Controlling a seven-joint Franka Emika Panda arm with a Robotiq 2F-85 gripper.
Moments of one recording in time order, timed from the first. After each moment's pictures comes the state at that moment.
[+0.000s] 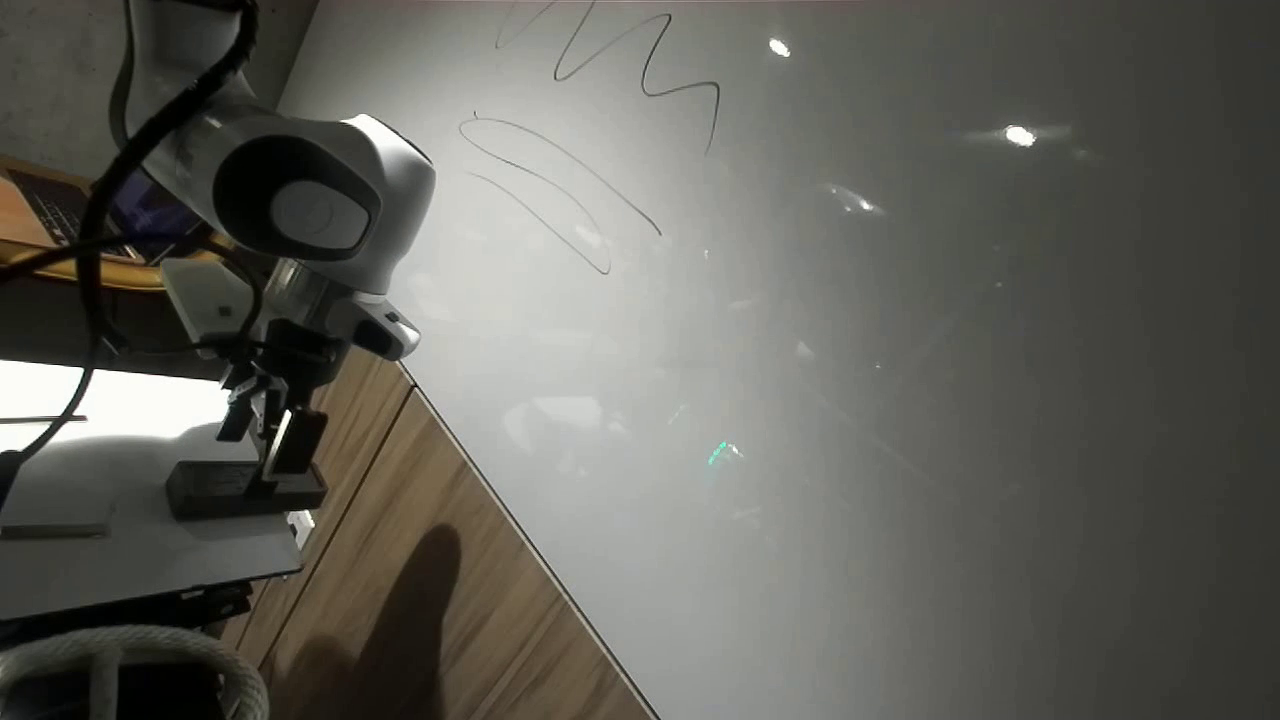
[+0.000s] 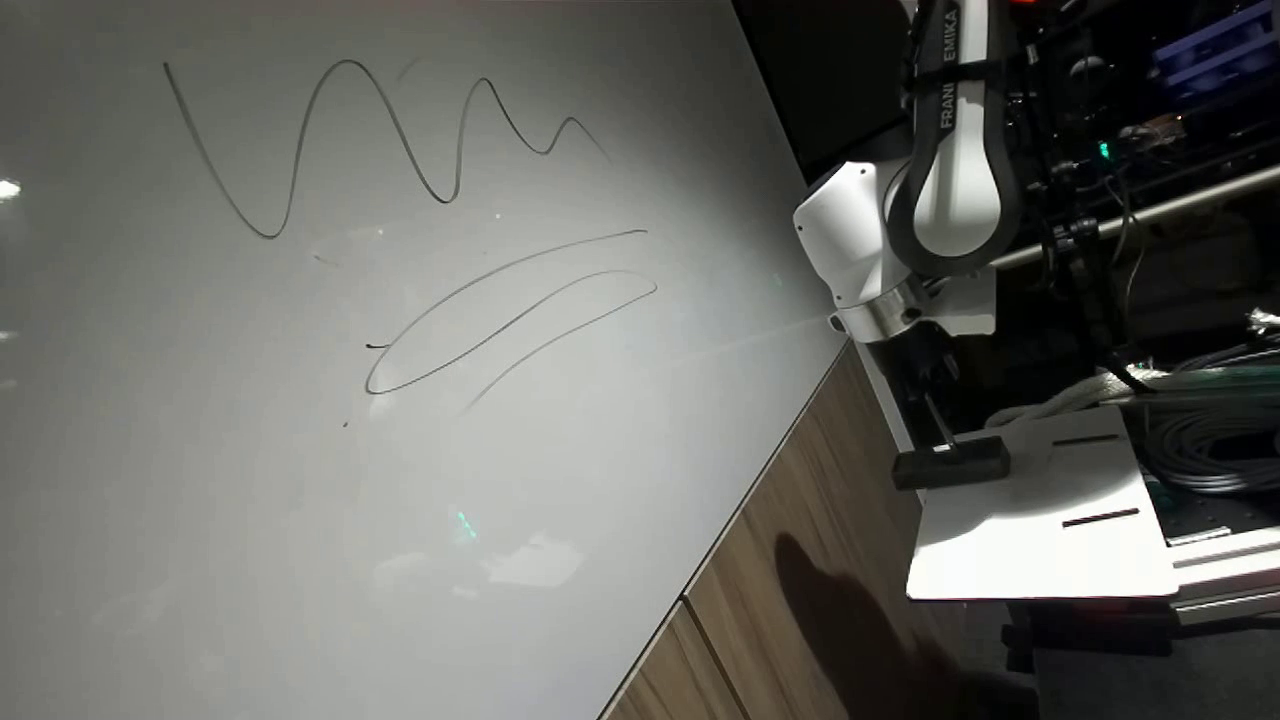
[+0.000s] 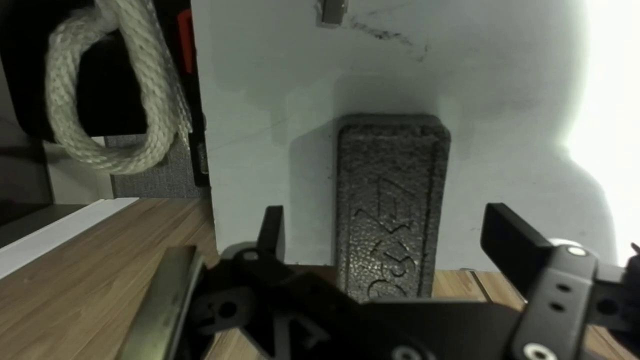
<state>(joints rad) -0.06 0.02 0.02 -2.74 -0.26 2.68 0.22</state>
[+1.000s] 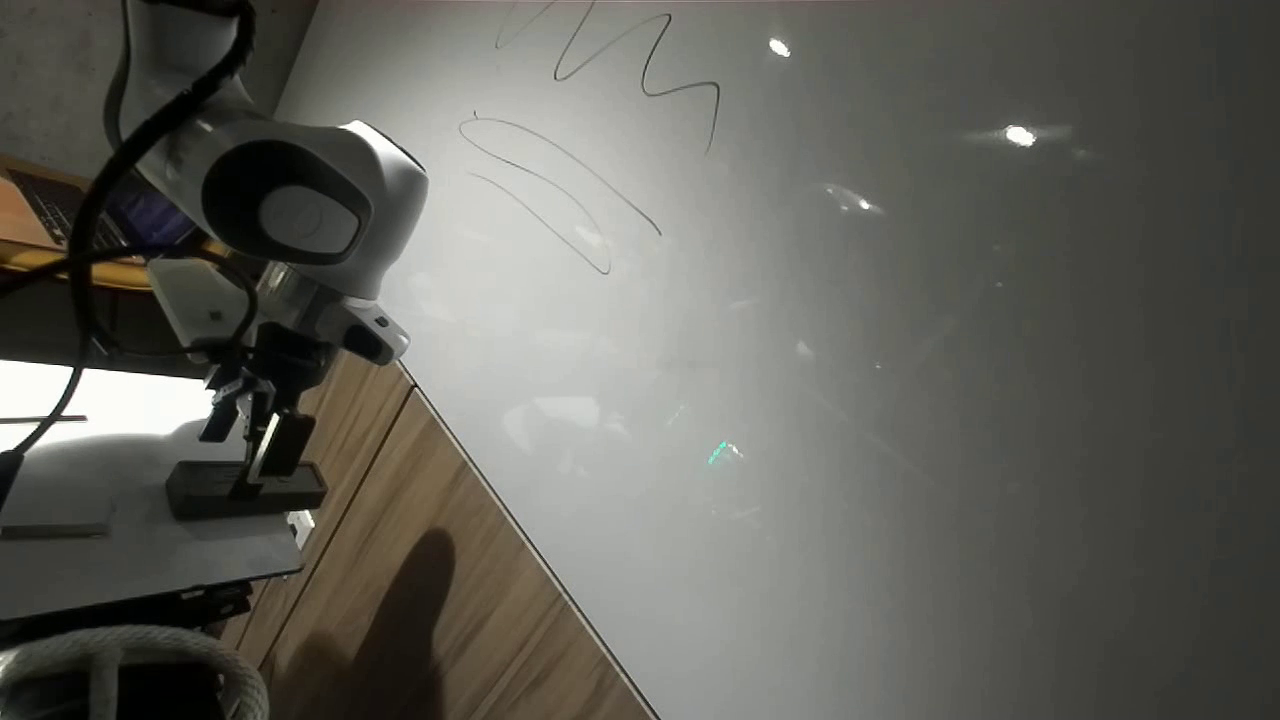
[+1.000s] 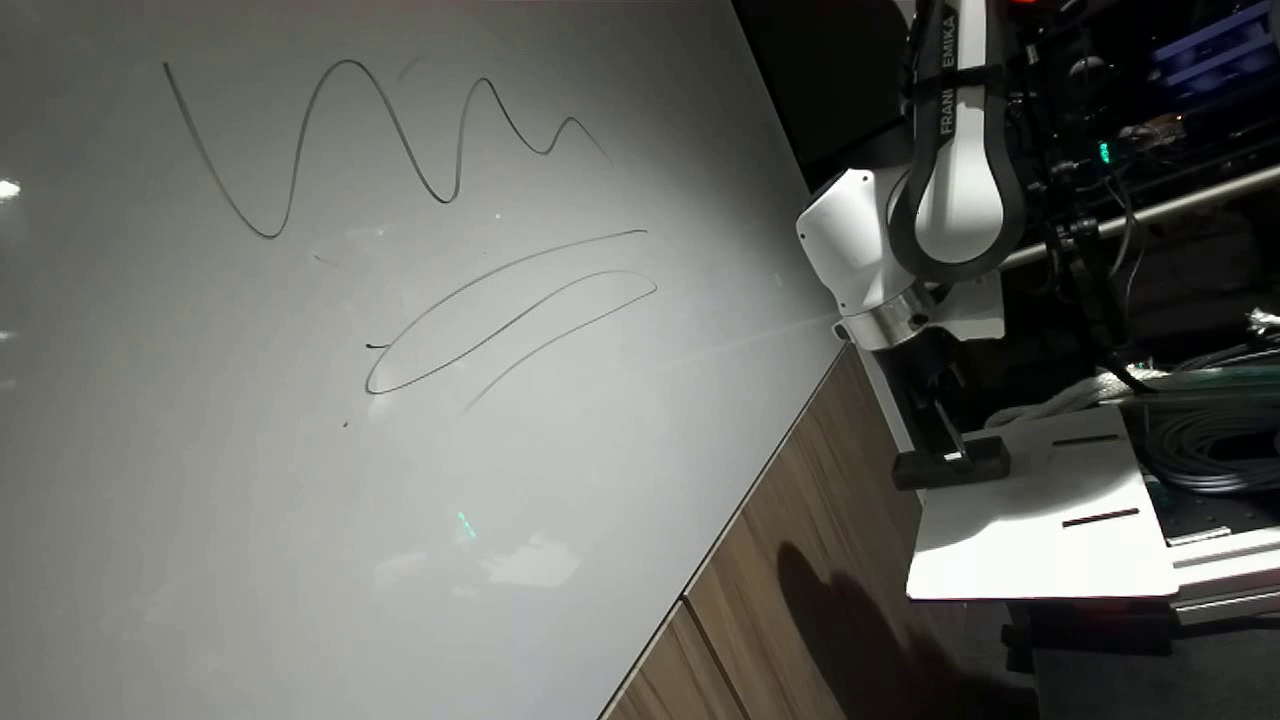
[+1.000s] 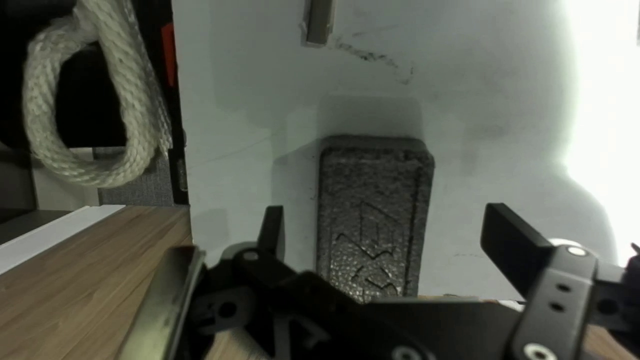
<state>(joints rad) -0.04 0.04 0.02 -2.75 -0.23 2.68 0.19</state>
